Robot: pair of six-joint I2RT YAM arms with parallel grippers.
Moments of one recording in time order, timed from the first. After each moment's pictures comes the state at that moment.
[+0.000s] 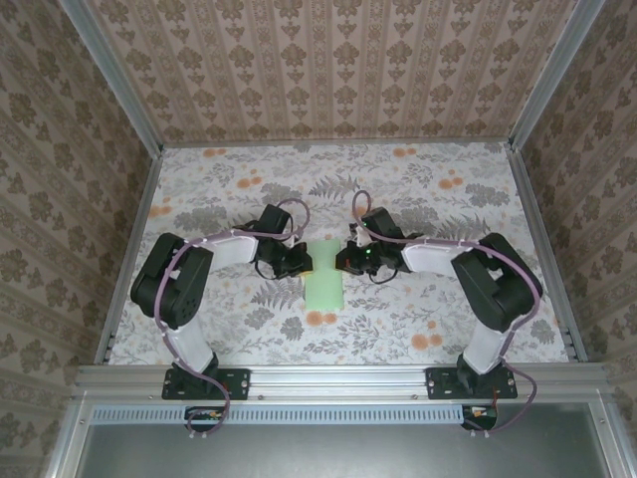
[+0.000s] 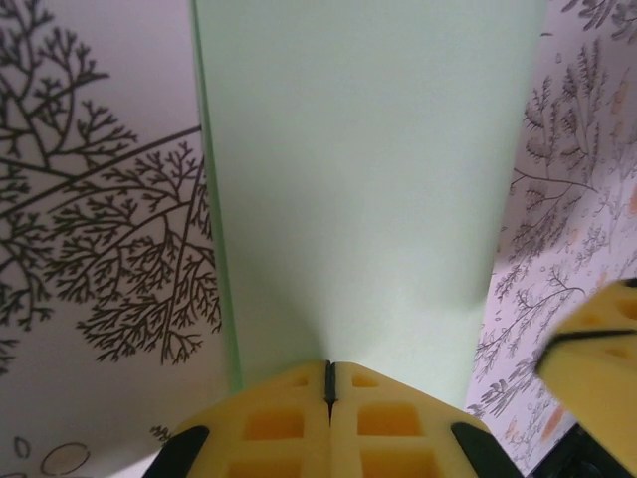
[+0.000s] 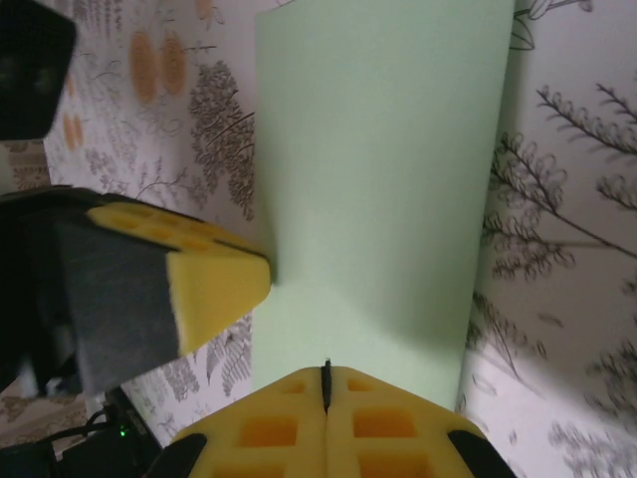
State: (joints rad) left arm -0.53 1.76 0.92 -0.31 0.56 -0.65; right arm 0.54 1.78 0.90 -0.03 -0.54 0.78
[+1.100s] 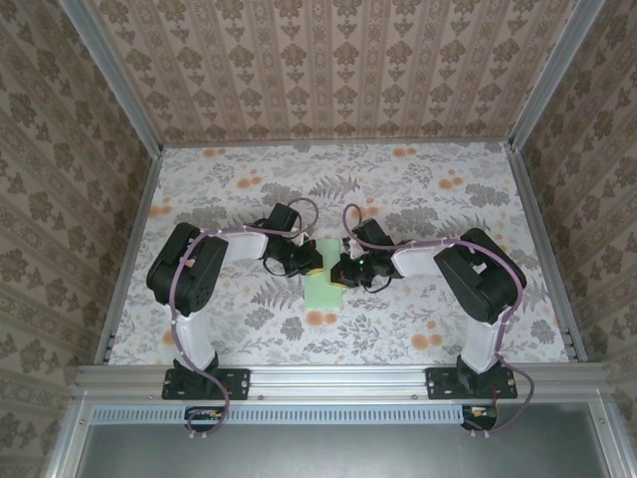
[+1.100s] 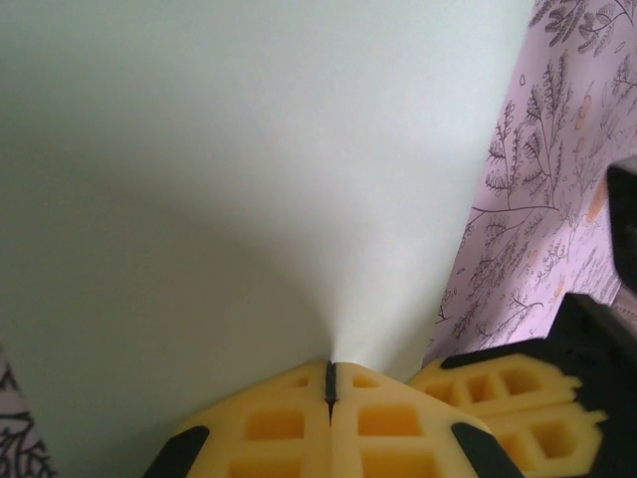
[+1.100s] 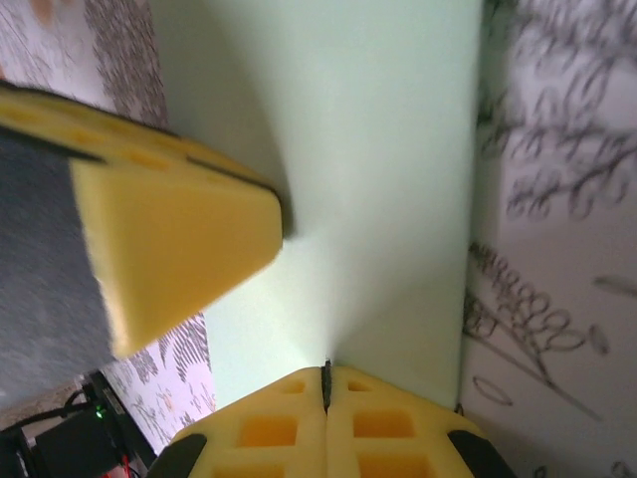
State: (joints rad) left arm -0.55 1.89 0.99 -0.23 0.65 -0.70; right arm 0.59 1.85 0.87 0.00 -0.57 0.81
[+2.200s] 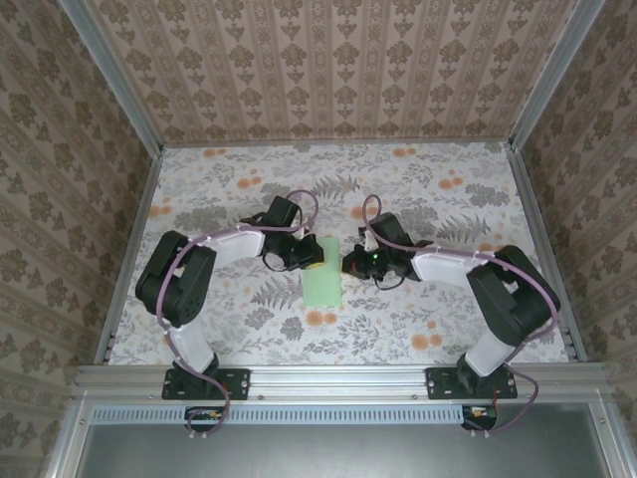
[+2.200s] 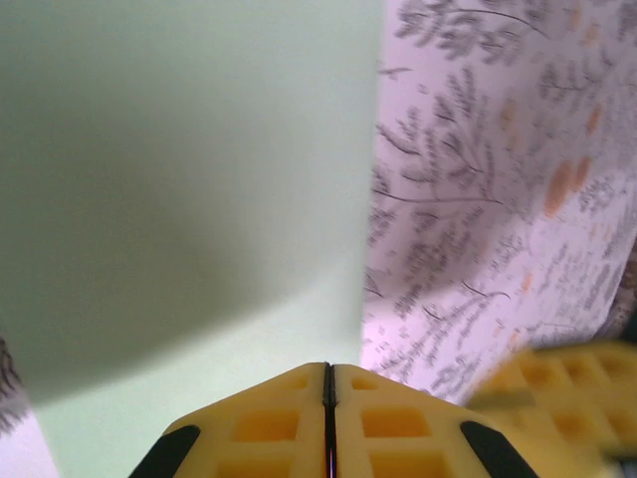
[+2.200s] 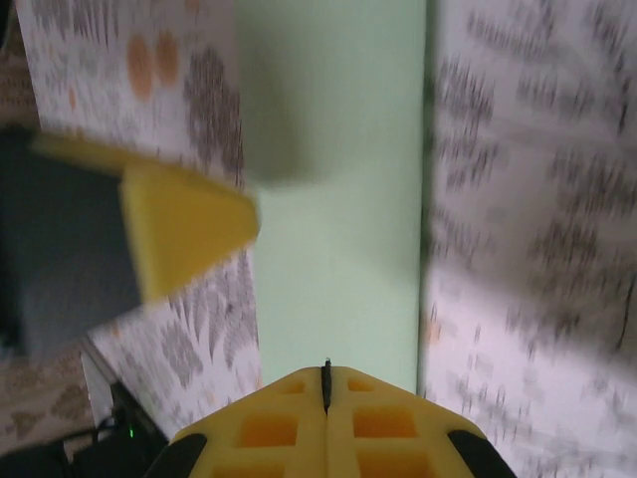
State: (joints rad) left arm -0.57 1.77 1.01 -0.31 0.60 -0.69; right arm 0.53 1.67 0.82 -0.02 -0.48 0.84
